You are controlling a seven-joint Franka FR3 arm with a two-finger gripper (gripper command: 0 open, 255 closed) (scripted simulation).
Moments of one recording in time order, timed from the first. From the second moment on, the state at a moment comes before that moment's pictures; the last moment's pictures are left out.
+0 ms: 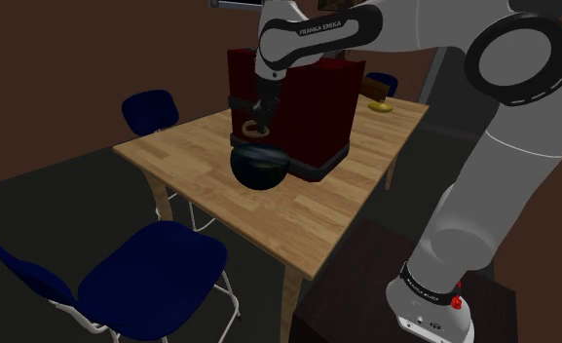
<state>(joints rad) 0.00 -0.04 0.01 -1.89 0.02 1.98 -0.15</state>
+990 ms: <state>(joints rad) 0.00 -0.04 0.02 -1.93 0.02 2.02 -0.15</state>
